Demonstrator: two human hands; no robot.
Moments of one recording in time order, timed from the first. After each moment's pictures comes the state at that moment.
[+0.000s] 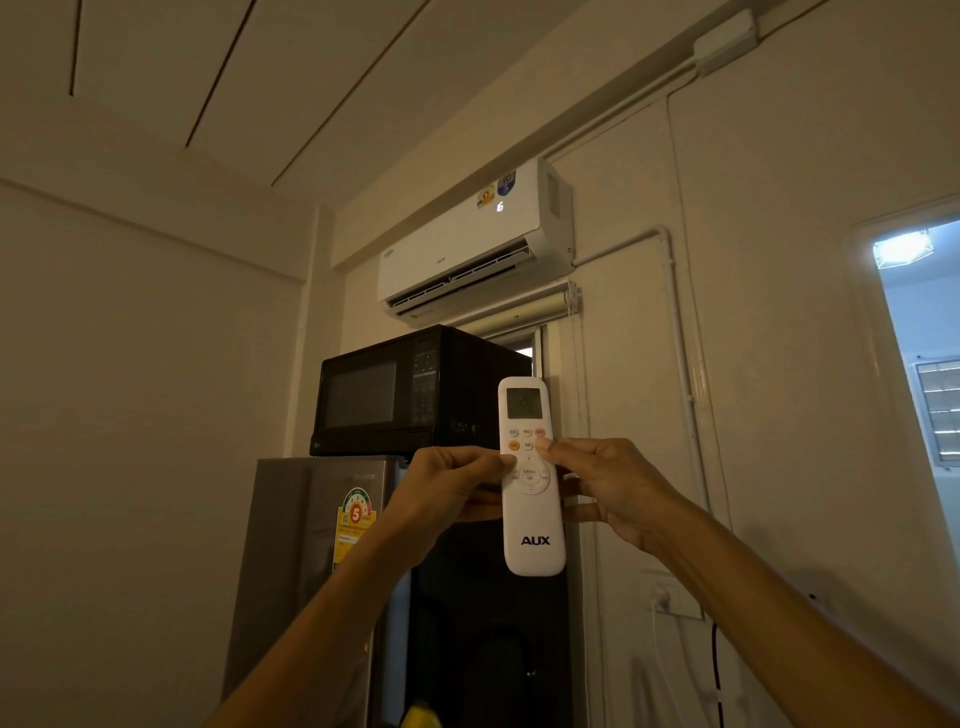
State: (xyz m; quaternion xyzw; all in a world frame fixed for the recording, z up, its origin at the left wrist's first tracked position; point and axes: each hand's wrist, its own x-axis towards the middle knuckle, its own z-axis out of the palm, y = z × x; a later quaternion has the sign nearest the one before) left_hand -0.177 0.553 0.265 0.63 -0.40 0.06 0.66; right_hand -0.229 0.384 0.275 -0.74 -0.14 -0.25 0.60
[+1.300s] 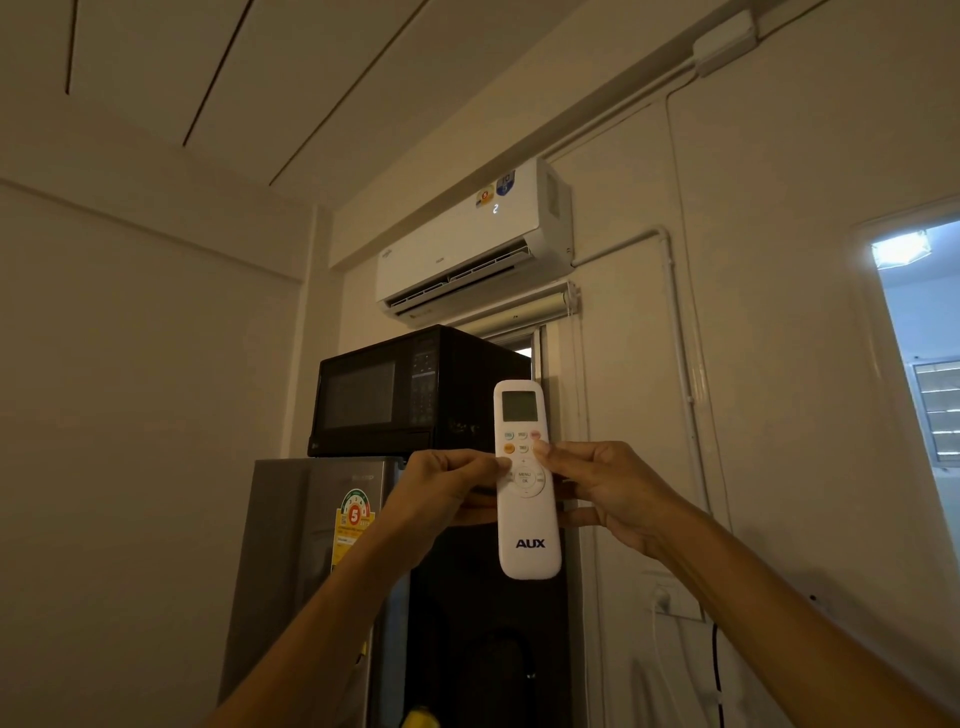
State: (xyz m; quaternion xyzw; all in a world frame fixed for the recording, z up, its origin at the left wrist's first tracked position) left_hand -0.172 0.556 0.264 0.63 -0.40 0.06 0.66; right_hand -0.225 0.380 0.273 -0.74 -0.18 -0.22 0.61
